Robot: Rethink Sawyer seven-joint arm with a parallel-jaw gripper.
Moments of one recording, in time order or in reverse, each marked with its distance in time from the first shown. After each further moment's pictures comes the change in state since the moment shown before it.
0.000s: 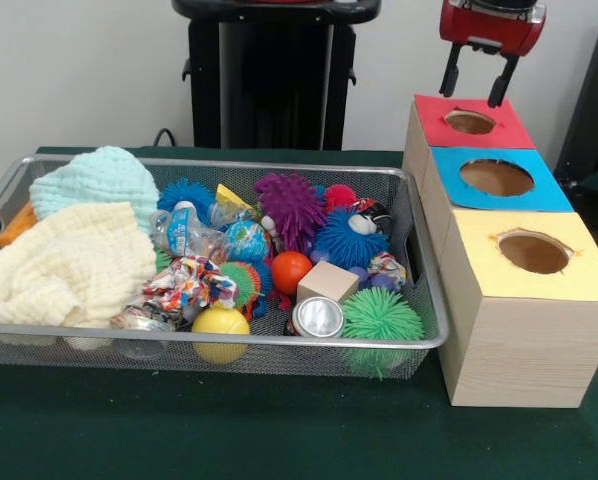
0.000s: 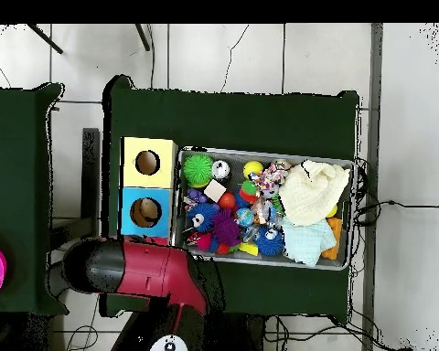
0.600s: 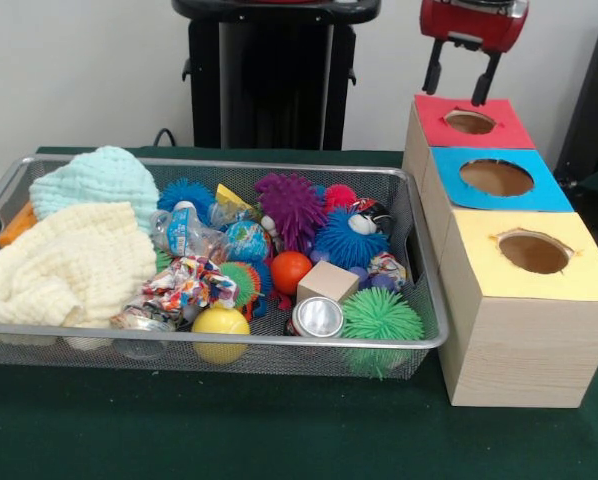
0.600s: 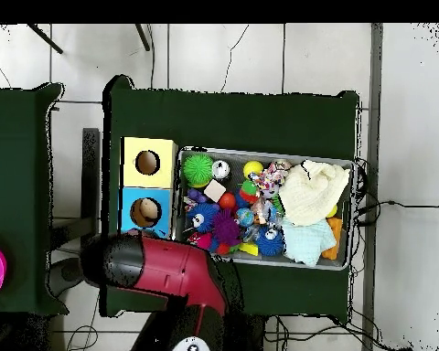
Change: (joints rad) arm -0.071 -0.024 -0.002 0.003 0.002 0.000 0.000
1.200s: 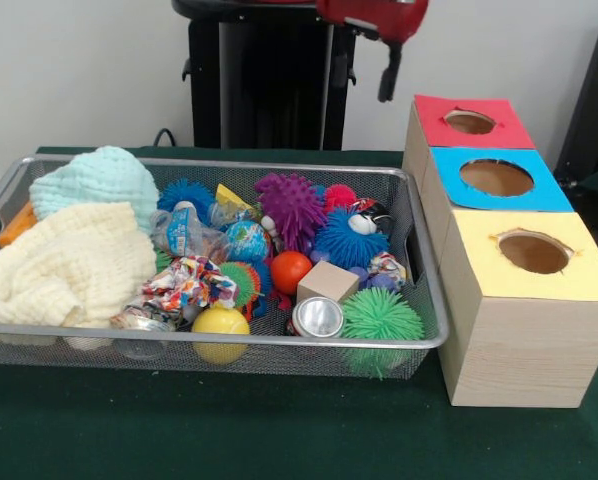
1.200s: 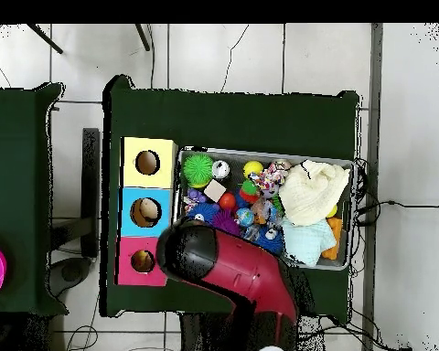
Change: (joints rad) arm -0.196 -0.042 -0.003 0.005 -0.047 0.000 0.000
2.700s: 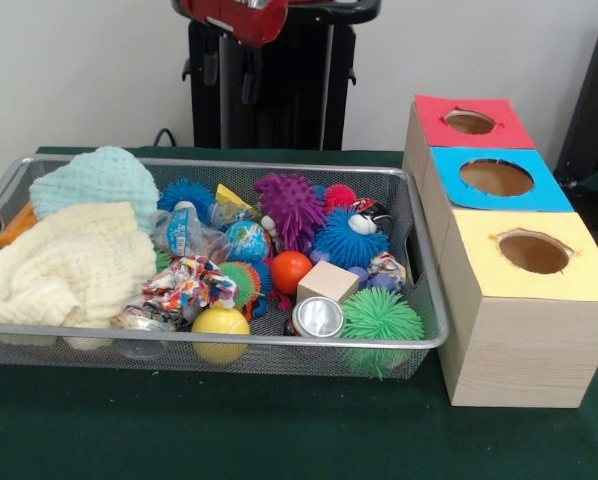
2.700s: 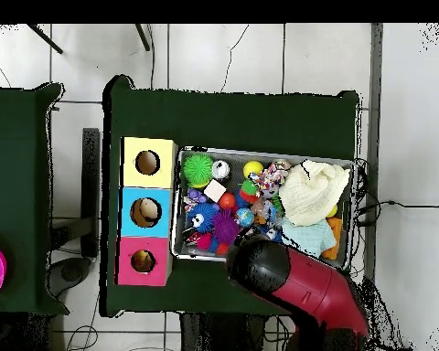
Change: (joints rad) arm -0.236 -0.021 0.033 0.042 -0.176 -0.088 0.000
